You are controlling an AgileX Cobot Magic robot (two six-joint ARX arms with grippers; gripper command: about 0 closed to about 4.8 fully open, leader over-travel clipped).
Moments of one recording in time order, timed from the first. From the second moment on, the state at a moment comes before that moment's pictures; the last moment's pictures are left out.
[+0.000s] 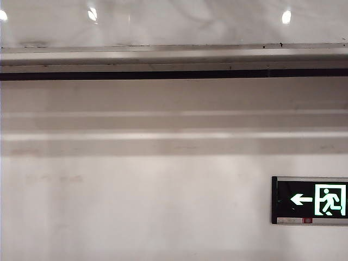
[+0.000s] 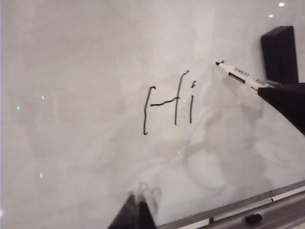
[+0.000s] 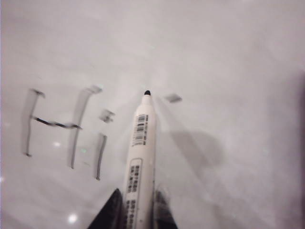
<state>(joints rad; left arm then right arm) -0.31 0.85 1.35 -0.27 0.12 0.05 0.73 1.59 2.01 -0.22 0.42 -0.25</state>
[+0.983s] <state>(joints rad) -0.31 0.85 1.35 -0.27 0.12 0.05 0.73 1.61 2.01 -0.45 0.44 -0.19</state>
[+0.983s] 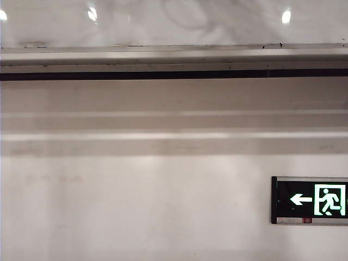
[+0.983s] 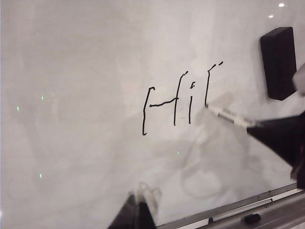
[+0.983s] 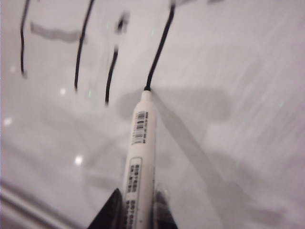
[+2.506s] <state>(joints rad) -0.31 0.85 1.35 -0.27 0.12 0.05 0.72 1.61 2.00 -0.55 0.44 -0.18</state>
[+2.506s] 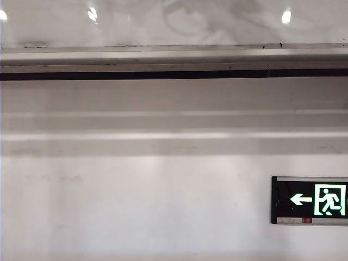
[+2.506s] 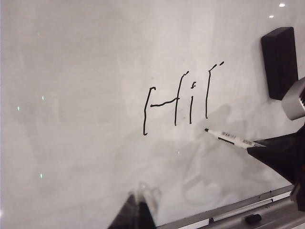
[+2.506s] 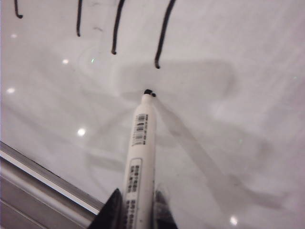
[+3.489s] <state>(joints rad) -0.31 0.85 1.35 -0.27 0.12 0.05 0.73 1.62 2.00 -0.54 0.47 -0.18</state>
